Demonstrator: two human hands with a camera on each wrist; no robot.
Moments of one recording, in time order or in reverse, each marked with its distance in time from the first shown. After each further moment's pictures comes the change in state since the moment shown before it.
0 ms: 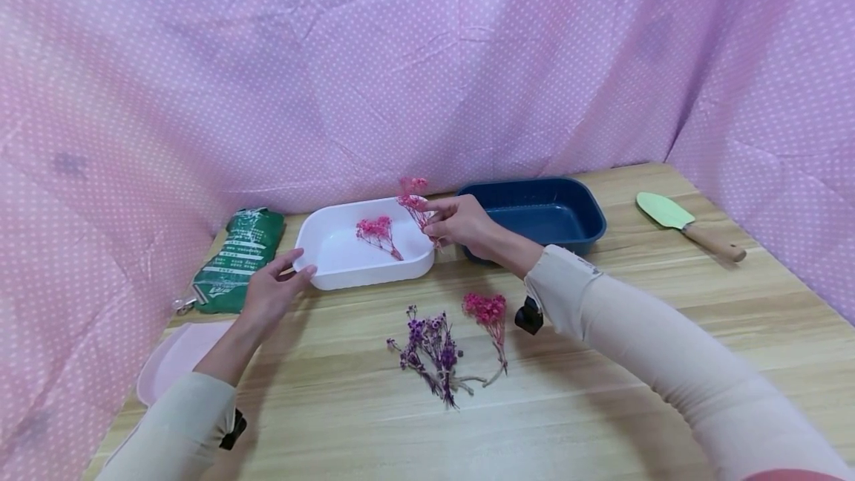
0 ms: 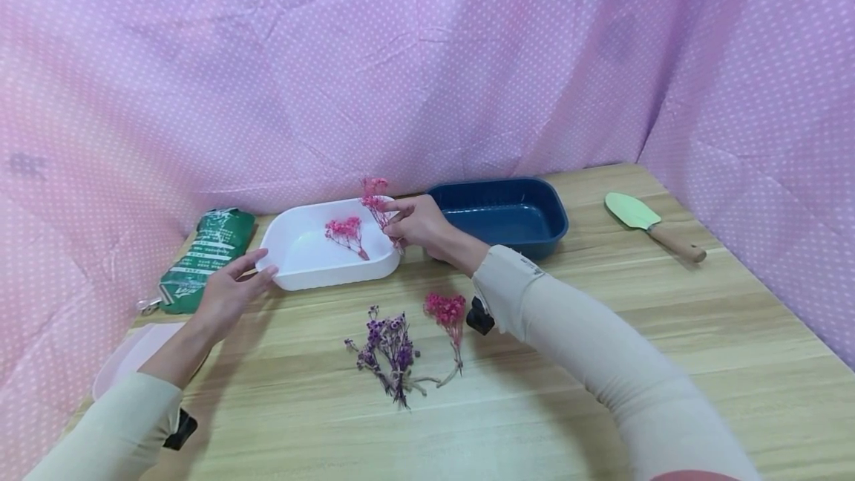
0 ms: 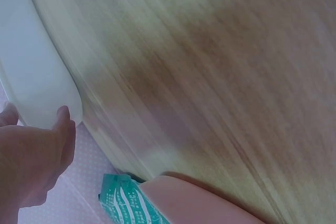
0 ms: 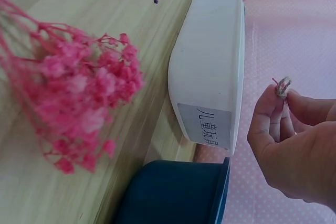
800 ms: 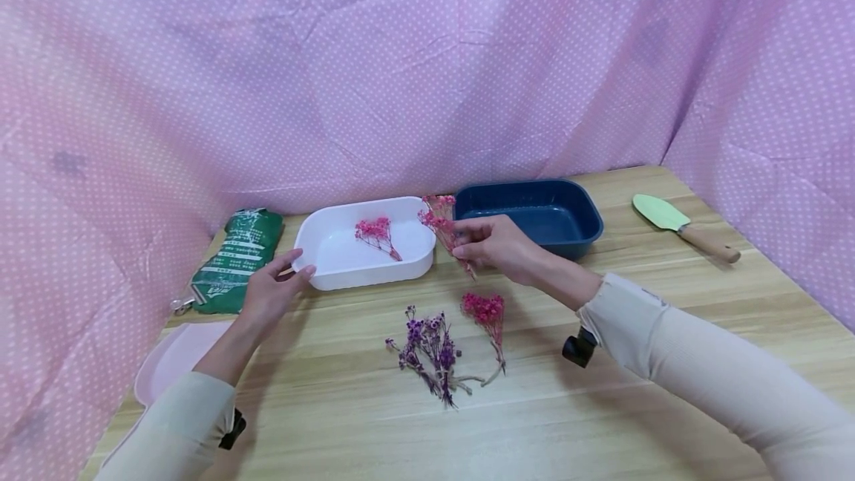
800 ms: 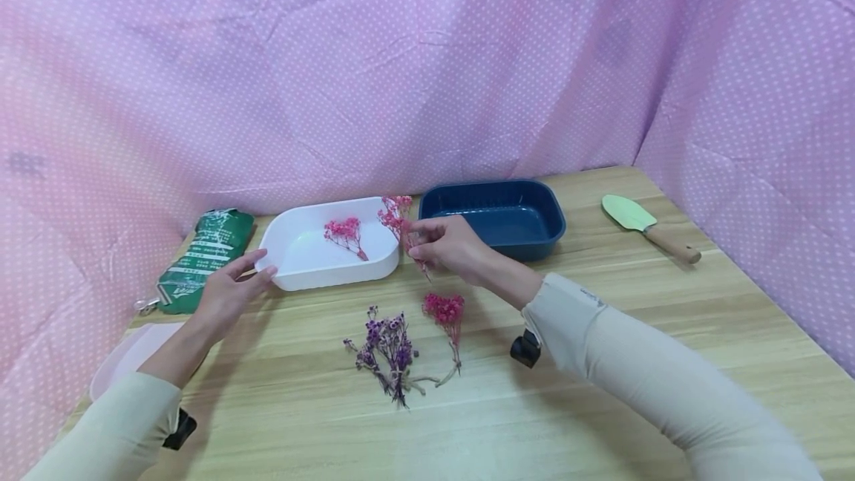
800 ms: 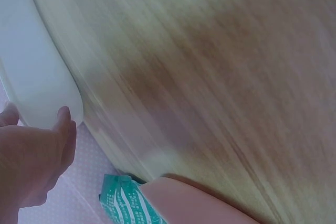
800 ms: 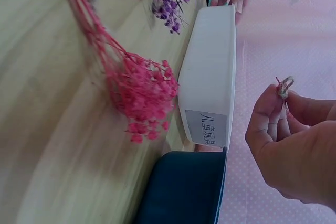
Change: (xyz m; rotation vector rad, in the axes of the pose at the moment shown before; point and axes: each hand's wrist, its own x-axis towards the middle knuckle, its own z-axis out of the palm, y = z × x) left_hand -0.001 -0.002 0.001 -0.040 0.001 0.011; right_hand -0.059 0.010 -0.030 0.003 -0.075 -0.029
